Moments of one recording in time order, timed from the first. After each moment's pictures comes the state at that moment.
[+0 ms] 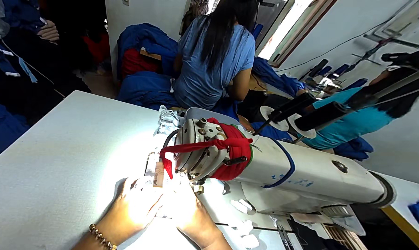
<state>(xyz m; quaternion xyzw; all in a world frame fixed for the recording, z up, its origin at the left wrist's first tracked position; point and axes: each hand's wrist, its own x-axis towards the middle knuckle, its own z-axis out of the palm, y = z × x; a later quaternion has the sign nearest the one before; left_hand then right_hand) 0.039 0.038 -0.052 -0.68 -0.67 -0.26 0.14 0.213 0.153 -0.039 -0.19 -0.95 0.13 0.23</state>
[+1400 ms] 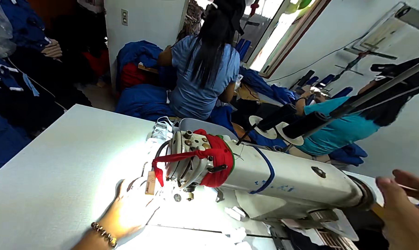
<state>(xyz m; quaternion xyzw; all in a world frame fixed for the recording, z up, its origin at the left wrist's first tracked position) 0.034 0.055 -0.011 -0.63 -0.76 -0.09 -0.14 0.480 0.317 0.140 -0.49 -0.73 0.02 0.48</state>
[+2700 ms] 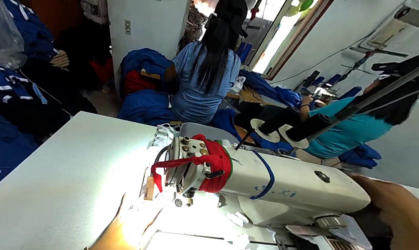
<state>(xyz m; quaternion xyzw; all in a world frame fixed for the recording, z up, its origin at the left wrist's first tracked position) 0.048 0.025 -0.039 -0.69 -0.68 -0.24 0.00 0.480 0.376 0.143 -0.68 -0.66 0.15 0.28</state>
